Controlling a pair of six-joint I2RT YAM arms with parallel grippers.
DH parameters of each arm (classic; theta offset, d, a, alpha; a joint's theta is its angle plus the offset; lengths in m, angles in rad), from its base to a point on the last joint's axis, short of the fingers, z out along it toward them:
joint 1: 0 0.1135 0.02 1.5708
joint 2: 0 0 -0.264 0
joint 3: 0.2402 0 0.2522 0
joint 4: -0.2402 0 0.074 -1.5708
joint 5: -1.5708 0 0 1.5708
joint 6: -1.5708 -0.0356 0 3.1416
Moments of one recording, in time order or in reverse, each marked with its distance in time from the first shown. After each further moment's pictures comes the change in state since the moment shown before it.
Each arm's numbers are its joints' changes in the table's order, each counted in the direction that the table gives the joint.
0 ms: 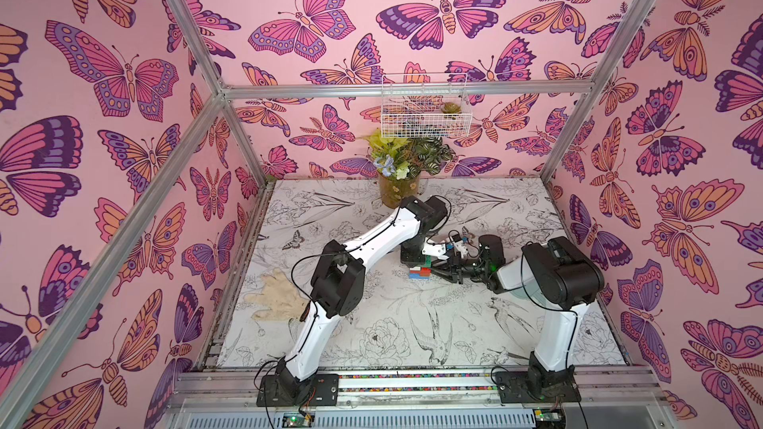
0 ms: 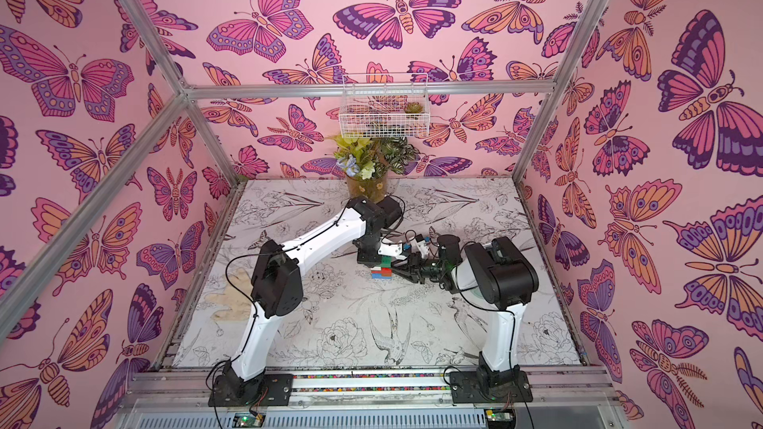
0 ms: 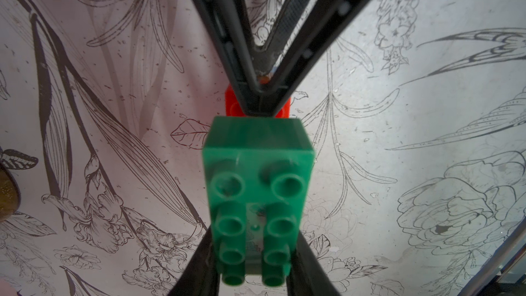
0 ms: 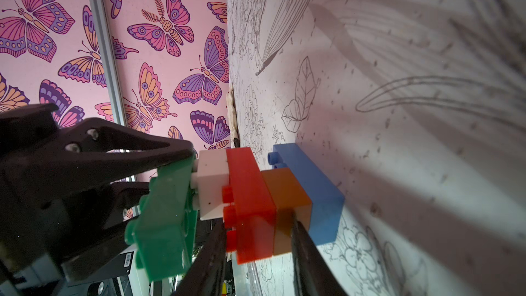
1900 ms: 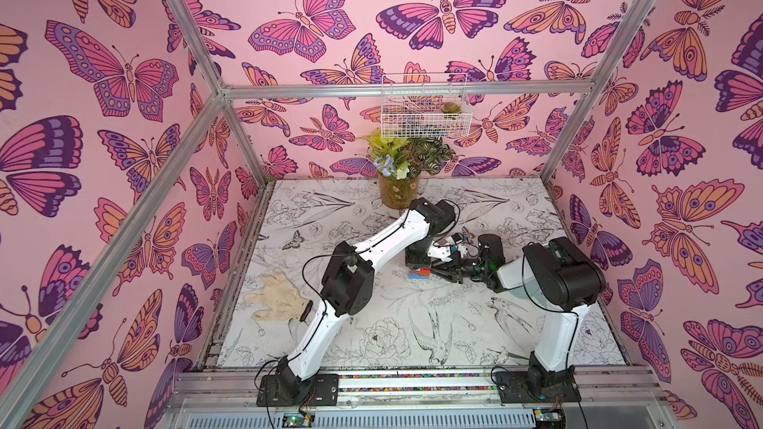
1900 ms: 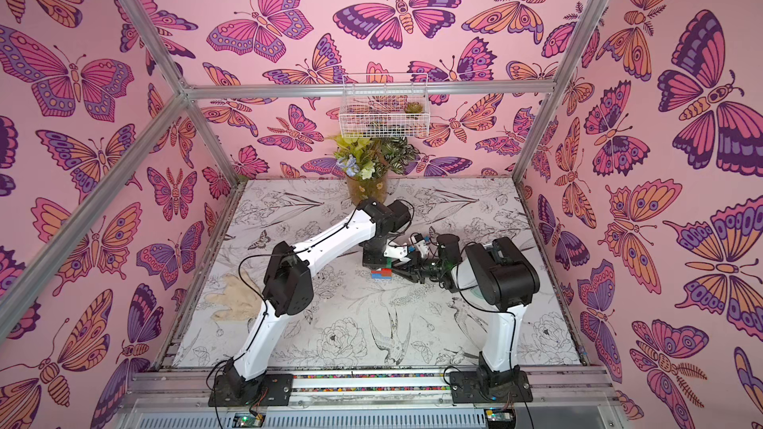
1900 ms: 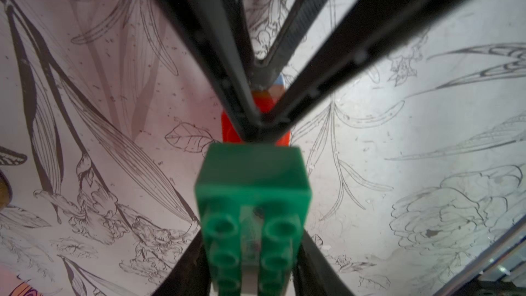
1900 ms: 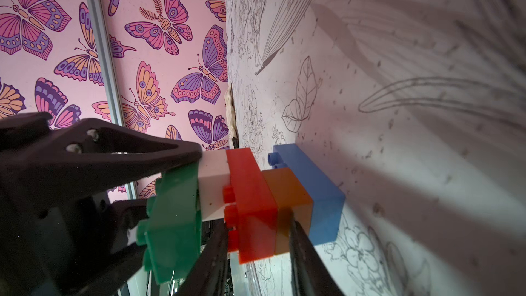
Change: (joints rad) left arm -0.042 -0.100 0.122 -0.078 0.052 0.077; right arm 0.008 0.014 0.009 -0.044 -0.008 0.026
